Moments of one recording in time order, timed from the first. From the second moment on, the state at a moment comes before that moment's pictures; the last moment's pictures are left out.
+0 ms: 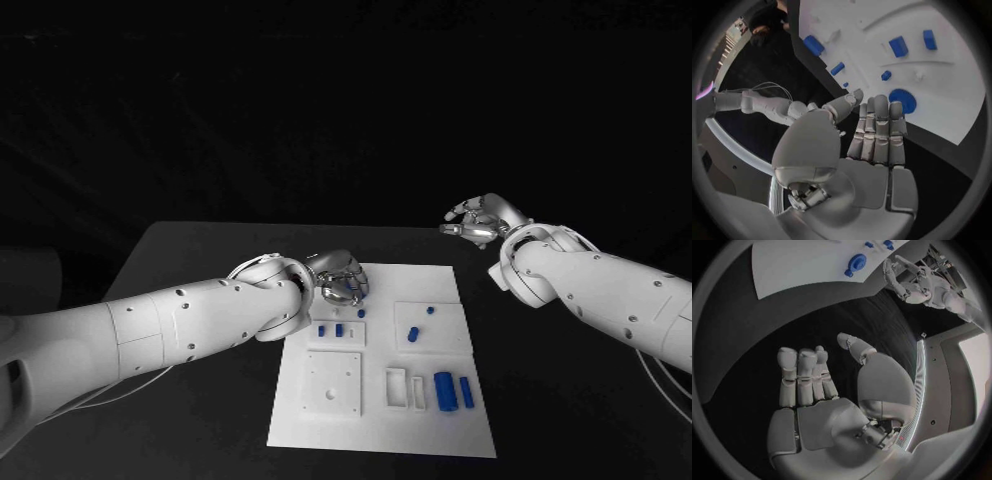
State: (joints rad) left arm 1.24 -0.60 -0.13 1.29 -1.16 -0.25 -0.06; left_hand 1.18 -0.13 0.68 -0.28 0.05 0.90 0.13 0.25 0.66 1.06 0.09 0.33 0.30 1.02 -0.01 1.10 0.33 0.03 0.82 -0.09 0.75 1.29; right arm 1.25 -0.59 0.00 1.02 -1.02 -0.46 -0.03; right_hand 0.97 -0.23 0.59 -0.13 0.44 0.85 0.14 0.27 0.46 1.03 0.04 1.13 0.93 1.27 -0.08 1.12 0.95 0.16 1.08 -0.07 1.37 0.63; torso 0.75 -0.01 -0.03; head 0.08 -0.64
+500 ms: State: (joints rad) left arm 1.24 -0.49 -0.15 1.17 -1.45 -0.25 0.01; left_hand 1.16 -0.16 0.60 -0.28 0.05 0.91 0.13 0.24 0.63 1.15 0.08 0.23 0.25 1.10 -0.03 1.15 0.38 0.05 0.89 -0.12 0.78 1.31; right arm 1.25 -0.59 0.00 1.03 -1.02 -0.46 -0.03; right_hand 0.97 -0.23 0.59 -0.13 0.45 0.85 0.14 0.27 0.46 1.03 0.04 1.13 0.93 1.27 -0.08 1.12 0.95 0.16 1.08 -0.07 1.37 0.63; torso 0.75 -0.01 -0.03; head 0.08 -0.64
